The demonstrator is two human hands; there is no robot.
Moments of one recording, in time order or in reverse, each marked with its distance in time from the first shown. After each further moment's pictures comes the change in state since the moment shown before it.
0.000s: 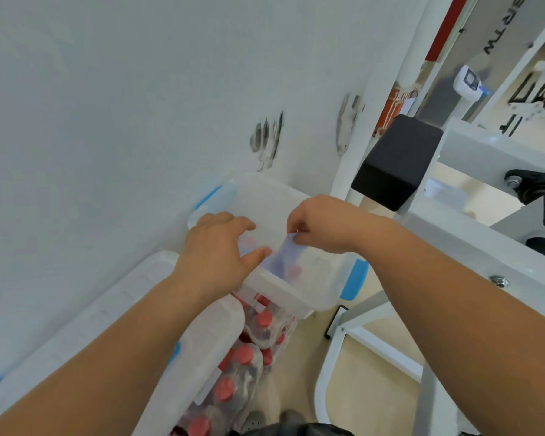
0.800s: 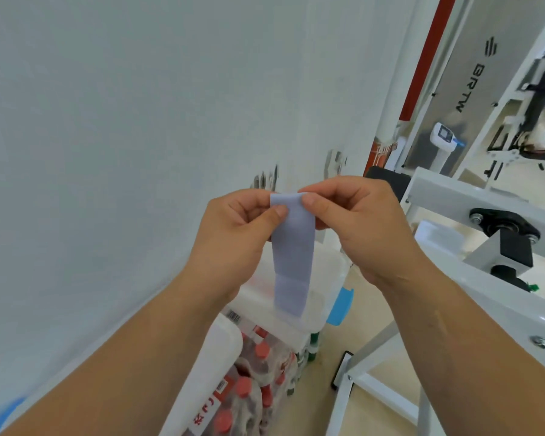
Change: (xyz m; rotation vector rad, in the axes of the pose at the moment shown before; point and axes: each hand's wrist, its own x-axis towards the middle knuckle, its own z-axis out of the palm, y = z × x) left_hand -0.023 0.095 -0.090 -1.098 0.234 0.083; right_hand -0.112 -0.047 -0.061 1.089 0.875 -0.069
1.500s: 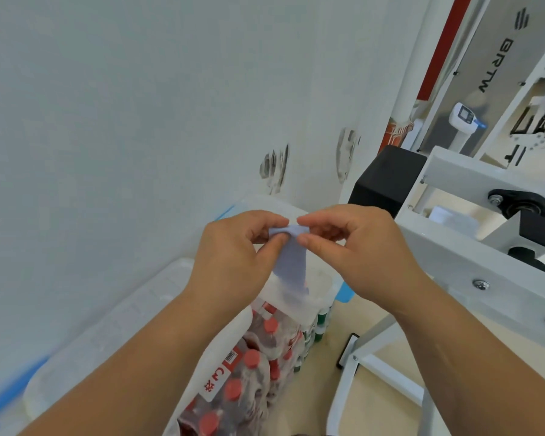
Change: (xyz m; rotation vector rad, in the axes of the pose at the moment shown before) left_hand -0.045 -0.025 -0.011 0.535 0.051 0.177; right_hand -0.046 0.023 0.009 -0.392 -0.137 -0.108
